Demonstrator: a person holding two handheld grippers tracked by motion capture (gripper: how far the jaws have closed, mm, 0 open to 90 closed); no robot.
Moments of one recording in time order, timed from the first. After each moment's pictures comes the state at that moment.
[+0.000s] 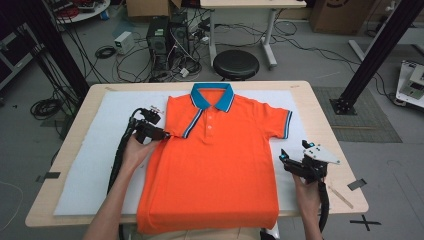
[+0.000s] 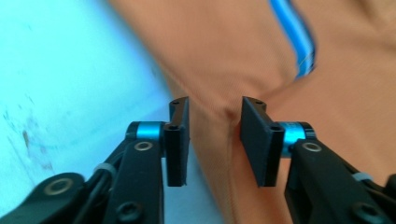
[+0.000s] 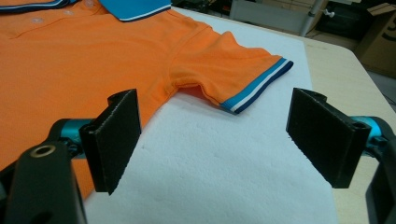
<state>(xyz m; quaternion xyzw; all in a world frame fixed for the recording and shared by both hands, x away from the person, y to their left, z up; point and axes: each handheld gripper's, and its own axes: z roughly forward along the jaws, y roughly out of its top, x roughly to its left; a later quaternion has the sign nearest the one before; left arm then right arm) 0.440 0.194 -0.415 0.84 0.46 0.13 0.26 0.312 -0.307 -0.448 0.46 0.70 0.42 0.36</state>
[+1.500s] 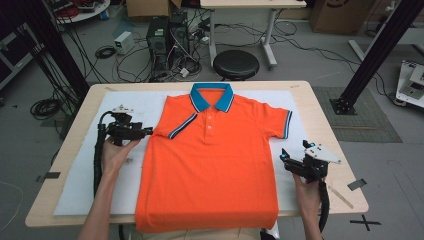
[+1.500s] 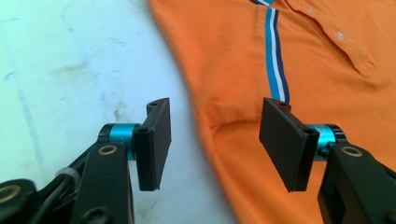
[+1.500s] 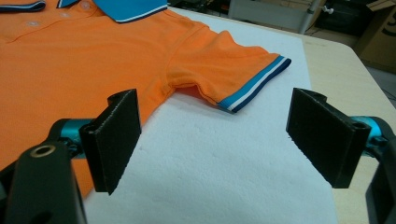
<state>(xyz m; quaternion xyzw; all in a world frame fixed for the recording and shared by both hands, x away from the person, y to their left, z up) 0.411 0.273 -0.403 0.77 0.48 0.16 0.40 0.313 -0.308 -0.448 0.47 0.69 0.42 0.36</state>
